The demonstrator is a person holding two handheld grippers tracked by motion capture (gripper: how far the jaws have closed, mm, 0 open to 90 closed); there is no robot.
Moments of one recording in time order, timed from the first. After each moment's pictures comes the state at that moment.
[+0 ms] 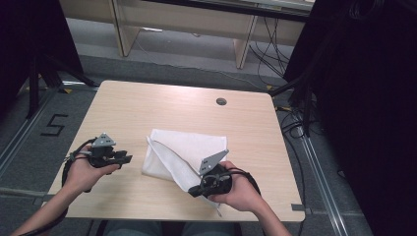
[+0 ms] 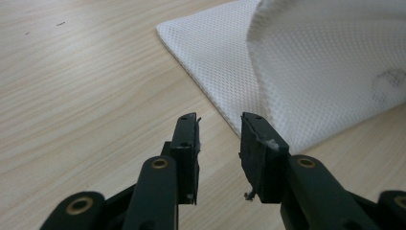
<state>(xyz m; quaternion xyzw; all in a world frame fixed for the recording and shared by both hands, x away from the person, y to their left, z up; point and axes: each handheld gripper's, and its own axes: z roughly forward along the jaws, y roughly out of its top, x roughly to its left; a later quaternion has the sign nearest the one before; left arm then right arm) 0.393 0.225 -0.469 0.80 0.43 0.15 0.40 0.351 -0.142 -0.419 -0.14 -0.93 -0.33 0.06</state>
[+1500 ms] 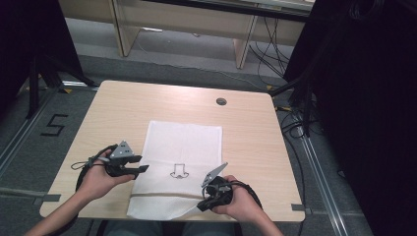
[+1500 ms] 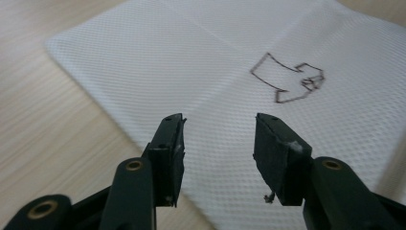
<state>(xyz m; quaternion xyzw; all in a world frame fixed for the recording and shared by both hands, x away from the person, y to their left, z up) 0.380 0.180 -0.474 0.84 0.33 0.15 0.40 0.343 -0.157 -0.473 -0.23 -0.94 -0.24 0.09</state>
